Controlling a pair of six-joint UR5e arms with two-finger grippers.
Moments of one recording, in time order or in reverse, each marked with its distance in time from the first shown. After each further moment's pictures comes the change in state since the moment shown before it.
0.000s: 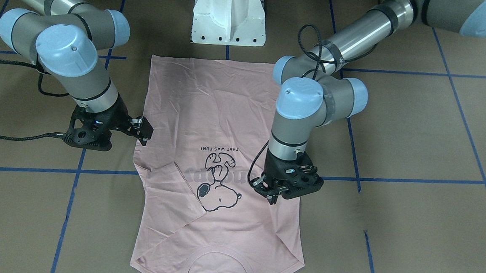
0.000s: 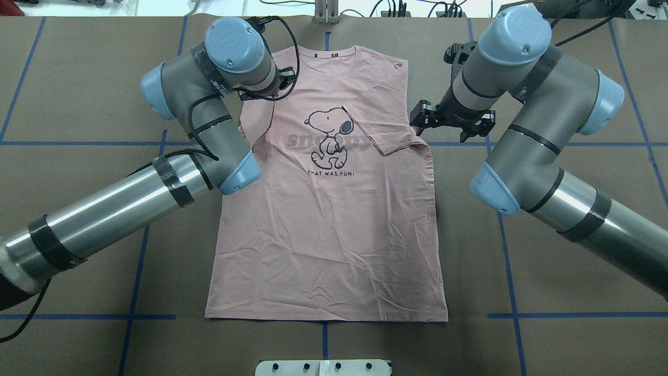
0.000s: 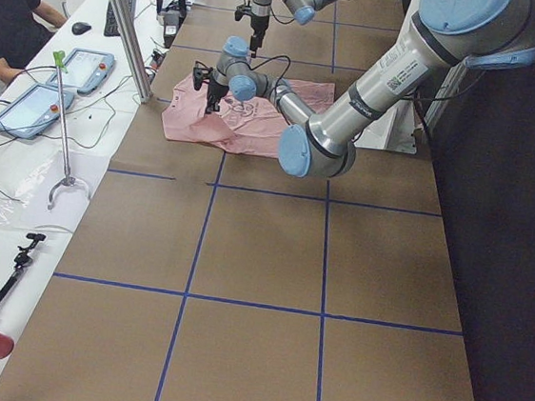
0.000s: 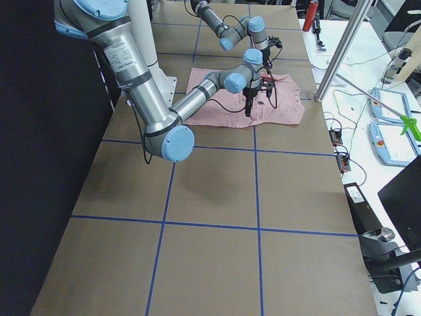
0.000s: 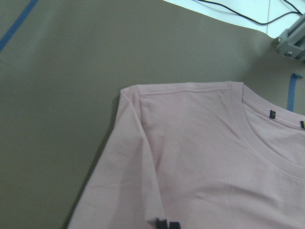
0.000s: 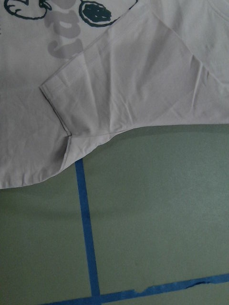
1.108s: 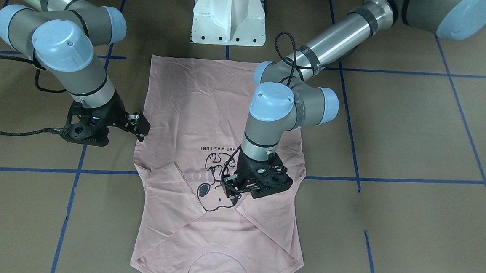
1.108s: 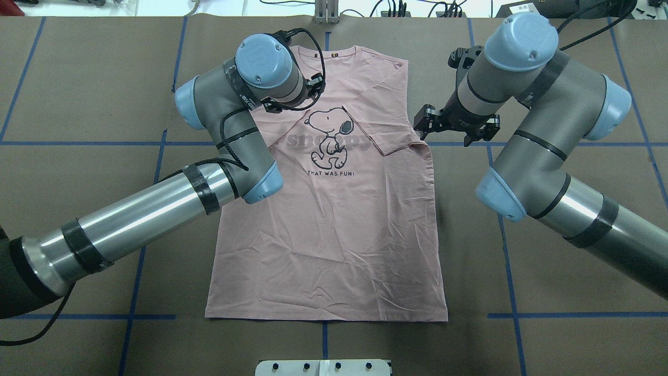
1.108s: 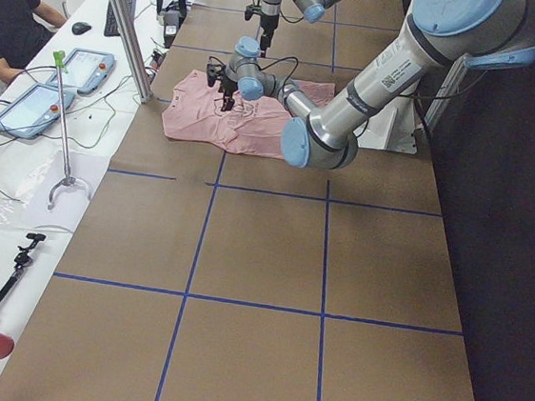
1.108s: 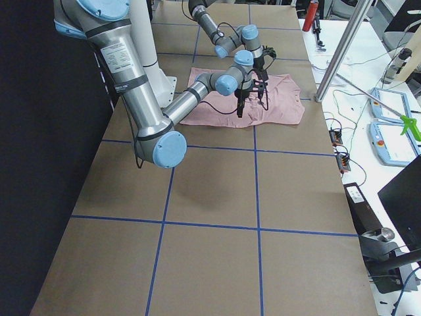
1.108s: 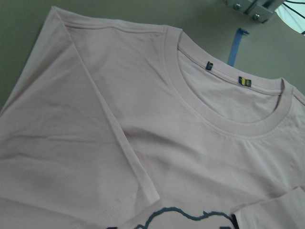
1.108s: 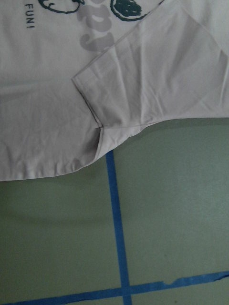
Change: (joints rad) left arm 0.062 0.022 -0.033 -0.126 -0.029 -0.063; right arm -0.056 -0.112 0.146 0.000 -0.008 0.043
